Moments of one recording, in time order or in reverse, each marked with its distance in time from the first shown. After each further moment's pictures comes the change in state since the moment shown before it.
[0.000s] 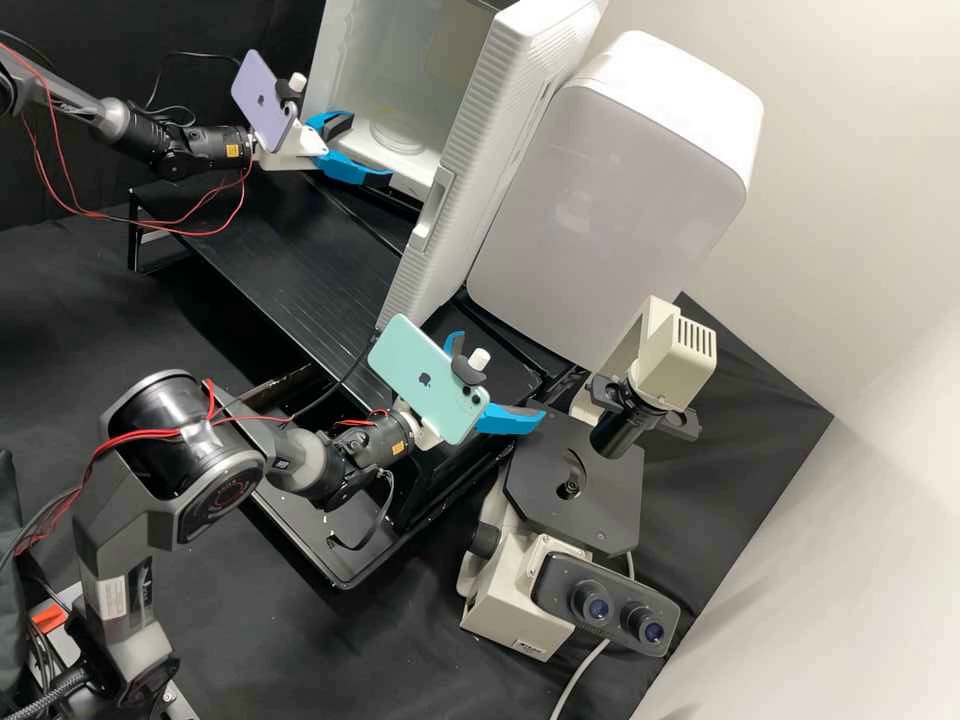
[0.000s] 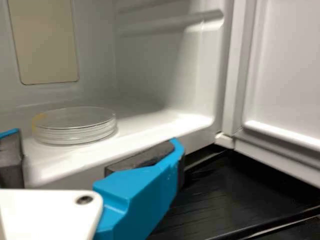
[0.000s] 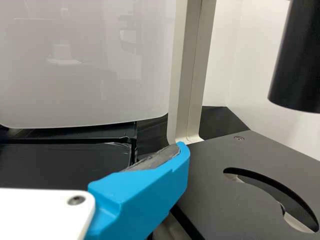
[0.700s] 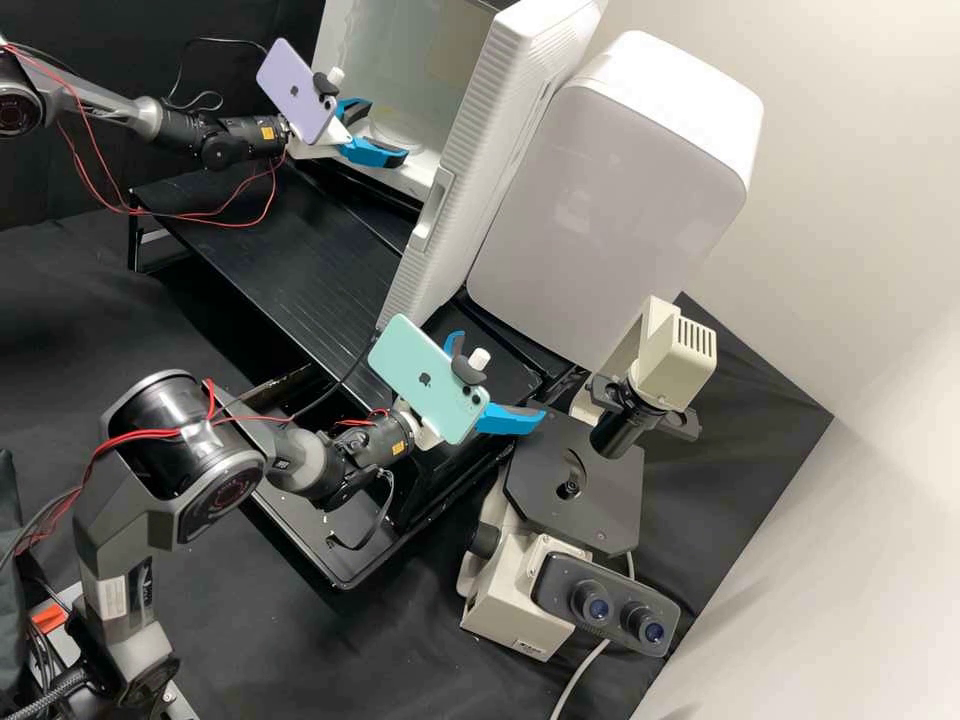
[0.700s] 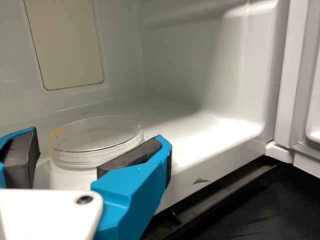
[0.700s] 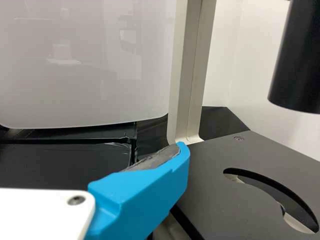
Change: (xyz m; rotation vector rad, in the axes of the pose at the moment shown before) left arm 0.041 0.015 0.005 0.041 0.143 -0.021; right arm 0.000 0.000 0.000 0.000 0.000 0.000
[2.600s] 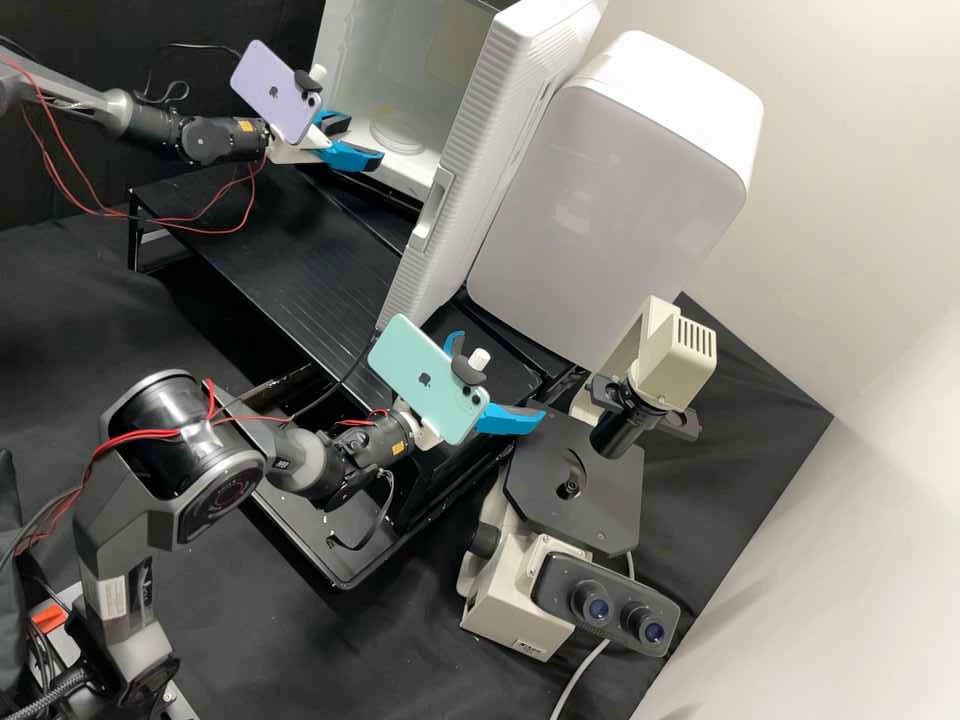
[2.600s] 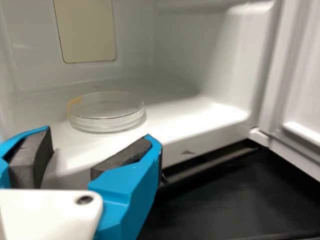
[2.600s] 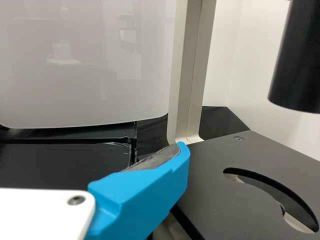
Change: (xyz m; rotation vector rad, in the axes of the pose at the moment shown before) left arm -0.060 0.011 0.026 -0.083 0.048 -0.091; right arm 0.000 0.000 0.000 0.000 0.000 0.000
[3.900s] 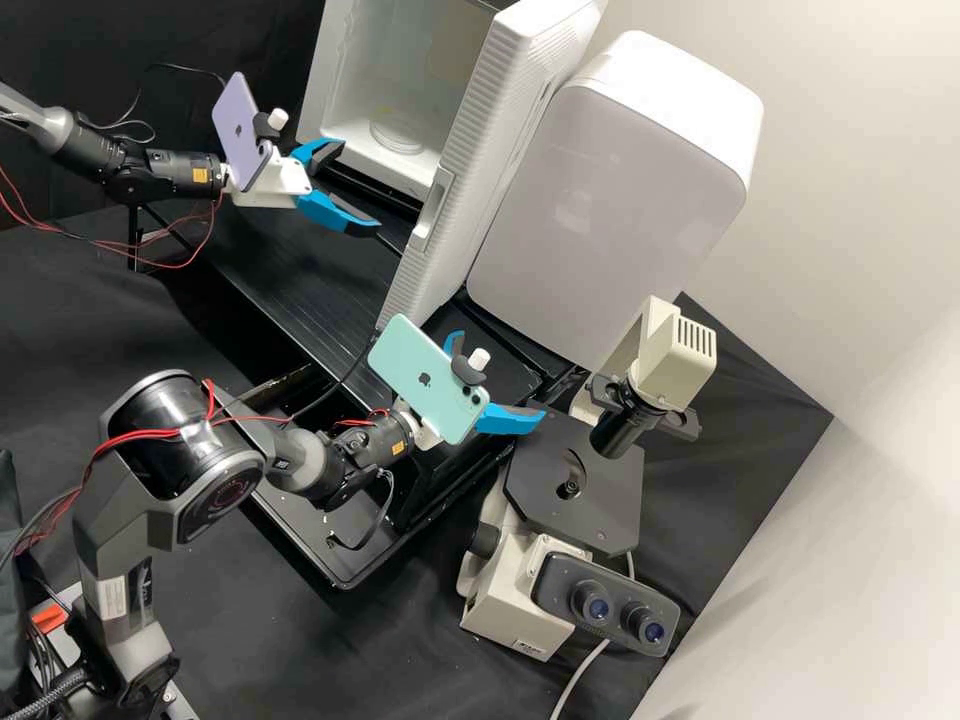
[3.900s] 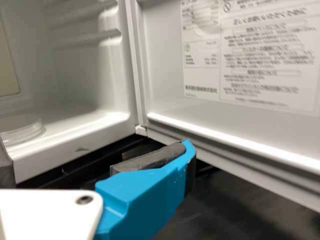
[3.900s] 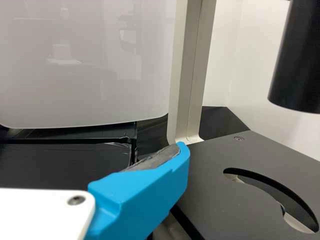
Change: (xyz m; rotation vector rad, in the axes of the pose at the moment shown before) left arm -0.062 -0.030 0.042 0.105 -0.318 0.037; right arm 0.000 0.000 0.000 0.000 0.000 0.000
